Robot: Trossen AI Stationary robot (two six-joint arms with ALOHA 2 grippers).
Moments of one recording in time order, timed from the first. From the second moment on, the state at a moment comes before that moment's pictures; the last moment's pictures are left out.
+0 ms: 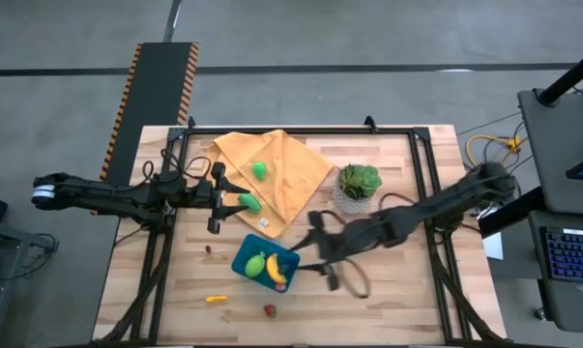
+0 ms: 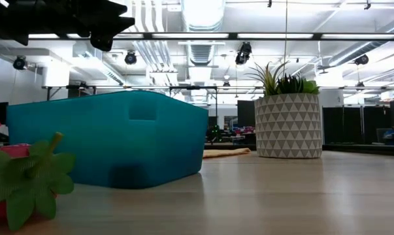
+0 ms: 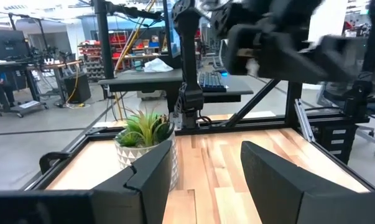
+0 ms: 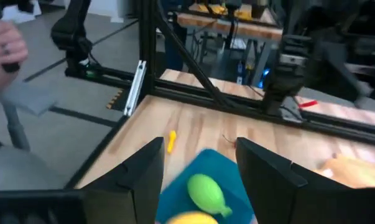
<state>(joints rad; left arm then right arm) 0.02 0.72 0.33 0.45 0.05 0.06 0.38 1.53 1.12 0.14 0.13 -0.06</state>
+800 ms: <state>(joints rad) 0.02 0.72 0.33 0.44 0.05 0.06 0.30 0.82 0.40 0.52 0.29 -0.30</state>
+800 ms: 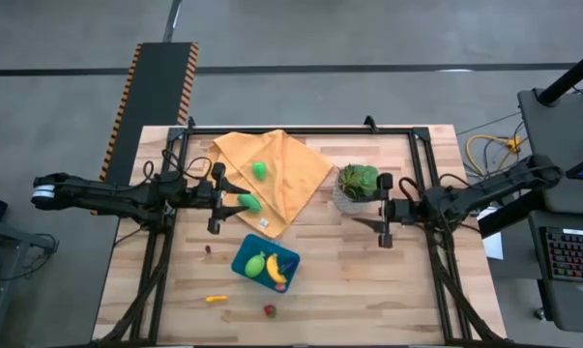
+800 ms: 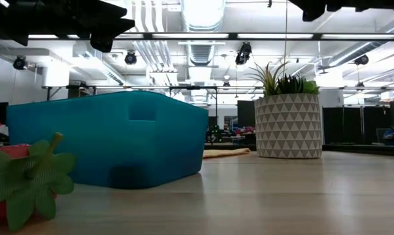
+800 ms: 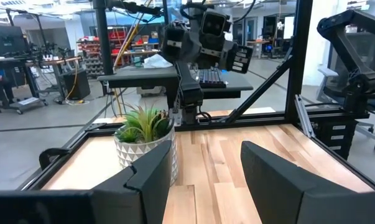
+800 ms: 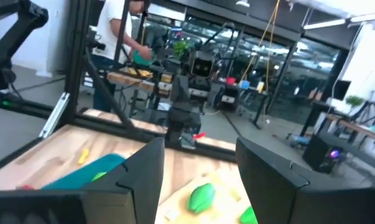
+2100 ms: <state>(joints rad) -0.06 0.55 0.69 -0.34 0.06 -0.20 0.25 0.94 0.53 0.49 0.29 -0.39</state>
